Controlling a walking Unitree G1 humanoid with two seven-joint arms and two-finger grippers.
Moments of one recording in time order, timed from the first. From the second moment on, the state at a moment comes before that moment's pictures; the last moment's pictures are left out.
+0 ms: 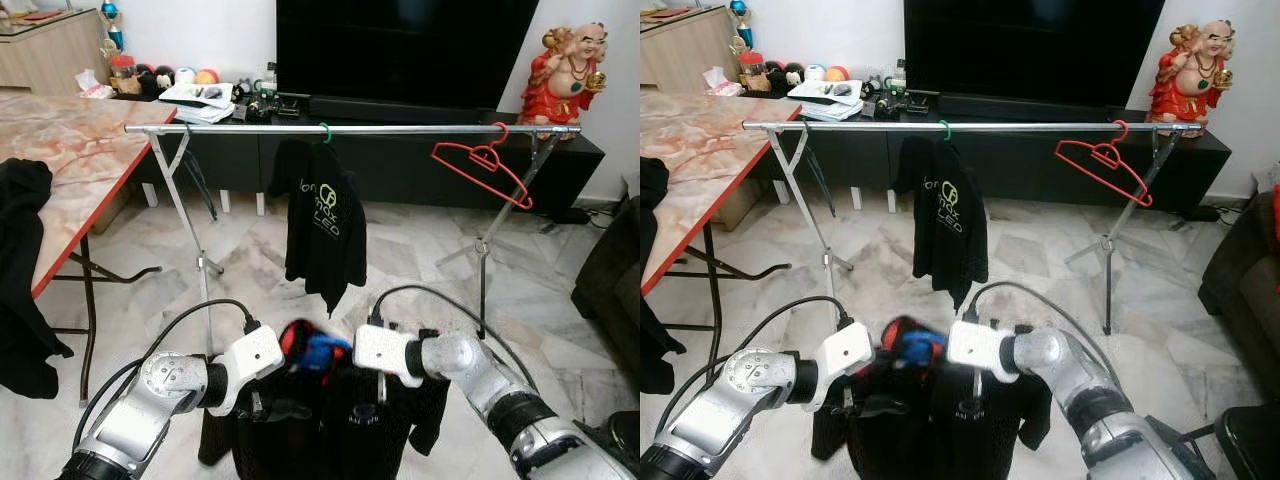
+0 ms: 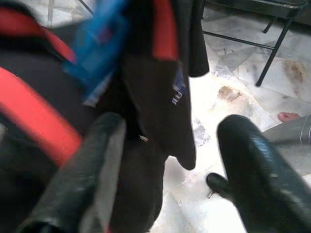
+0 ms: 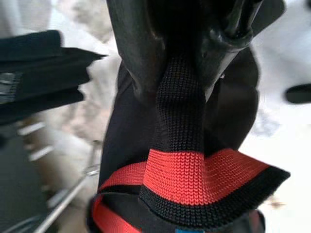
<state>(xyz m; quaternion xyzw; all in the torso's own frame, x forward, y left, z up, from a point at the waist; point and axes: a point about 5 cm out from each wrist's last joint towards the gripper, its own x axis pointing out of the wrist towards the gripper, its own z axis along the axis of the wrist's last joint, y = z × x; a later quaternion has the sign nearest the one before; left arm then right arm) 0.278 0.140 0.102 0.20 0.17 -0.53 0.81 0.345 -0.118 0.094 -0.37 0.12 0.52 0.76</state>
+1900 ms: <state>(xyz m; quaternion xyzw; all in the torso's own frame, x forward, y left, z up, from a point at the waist) 0.284 0.144 0.096 0.17 0.18 -0.51 0.82 0.323 -0.109 0.086 -0.35 0.12 0.63 0.68</state>
